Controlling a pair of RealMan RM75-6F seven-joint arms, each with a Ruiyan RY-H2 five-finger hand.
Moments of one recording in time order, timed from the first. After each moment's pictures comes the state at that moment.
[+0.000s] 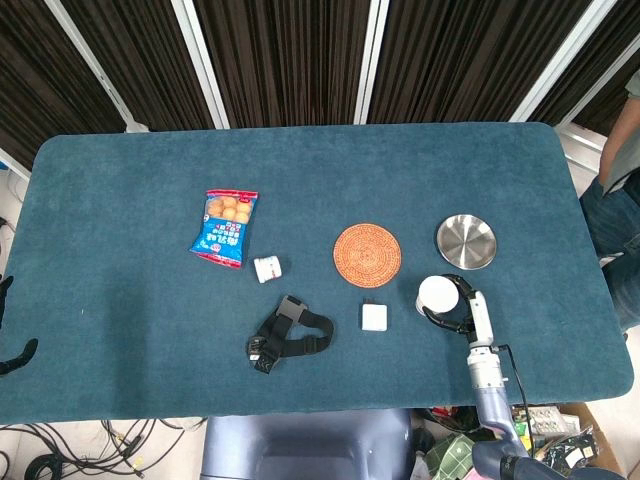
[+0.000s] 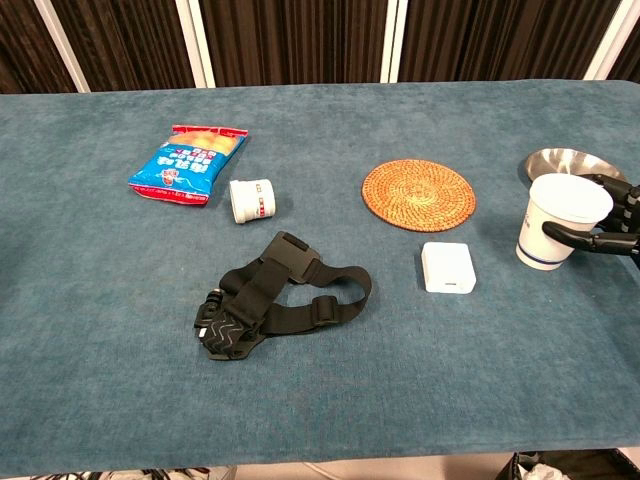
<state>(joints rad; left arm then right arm) -0.05 -1.09 -0.09 -1.72 1.29 1.48 0.21 0.35 -1.91 0.20 -0.78 -1.41 1.23 1.13</state>
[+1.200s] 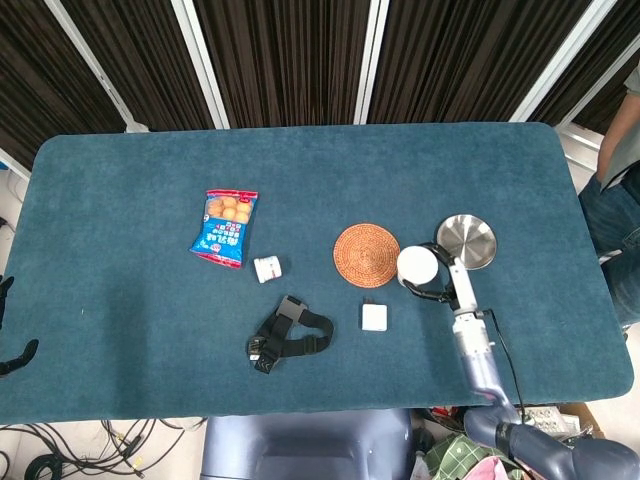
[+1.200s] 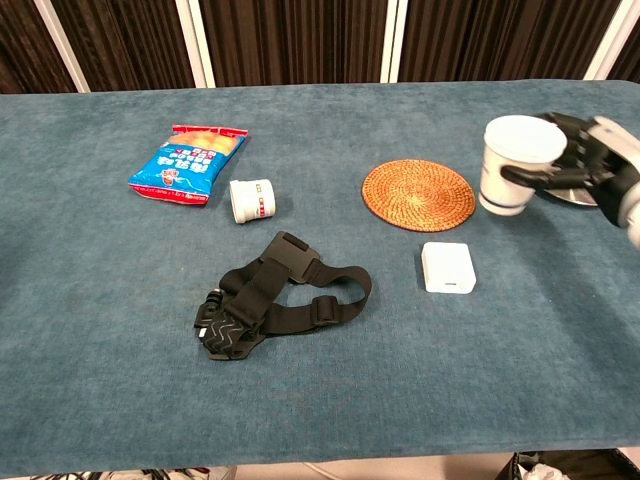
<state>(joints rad) -0.05 -1.09 -0.09 -1.73 1.29 1.47 0.20 0.51 -1.84 0.29 -0.89 -1.40 1.13 1.00</state>
